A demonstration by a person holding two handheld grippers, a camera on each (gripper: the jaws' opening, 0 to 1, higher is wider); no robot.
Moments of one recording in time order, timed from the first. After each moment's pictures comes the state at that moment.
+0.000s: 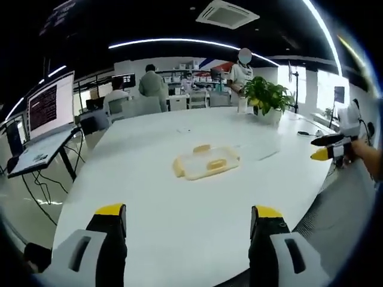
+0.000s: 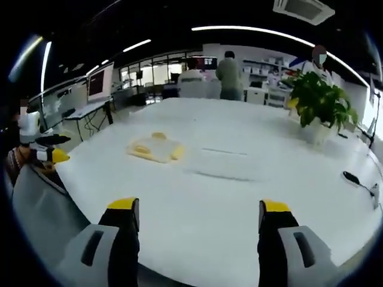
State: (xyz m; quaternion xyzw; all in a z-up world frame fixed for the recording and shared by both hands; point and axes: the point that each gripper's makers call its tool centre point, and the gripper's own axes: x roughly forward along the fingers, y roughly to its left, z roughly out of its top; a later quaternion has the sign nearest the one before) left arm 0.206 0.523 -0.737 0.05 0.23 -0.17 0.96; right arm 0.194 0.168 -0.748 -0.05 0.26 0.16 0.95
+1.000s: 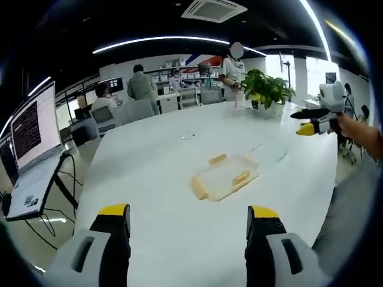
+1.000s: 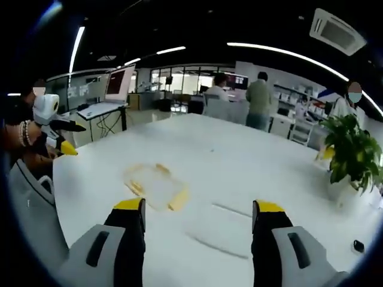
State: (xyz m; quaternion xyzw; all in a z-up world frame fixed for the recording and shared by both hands) left arm 0.299 0.539 -0.718 0.13 0.22 -0.21 0.94; right arm 0.322 0.210 -0.707 -0.10 0.19 0.25 0.94
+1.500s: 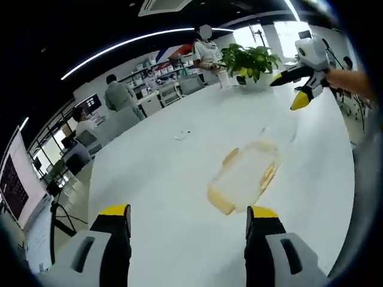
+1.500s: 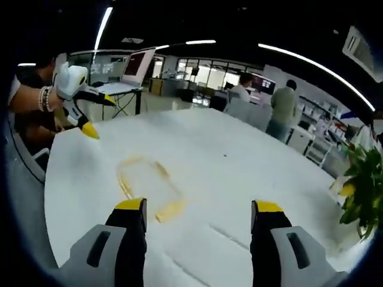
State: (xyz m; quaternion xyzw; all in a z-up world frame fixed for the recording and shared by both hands) left arm 0.383 0.518 -0.733 0.25 0.22 -0.26 0.91; right arm 0.382 0.239 -0.725 -0.21 0.20 0.33 0.90
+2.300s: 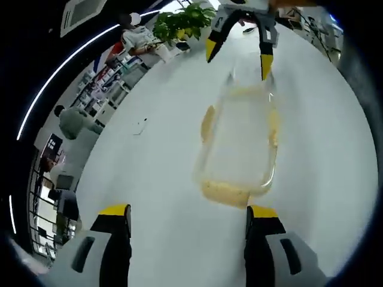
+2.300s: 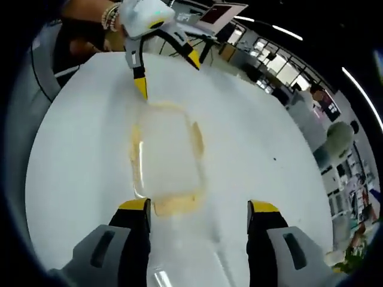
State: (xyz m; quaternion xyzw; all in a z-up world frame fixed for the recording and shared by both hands) left arm 0.425 0.485 -0.808 0.46 0.23 -0.37 0.77; right arm 0.407 0.286 -0.804 -0.41 0.25 0.46 0.74
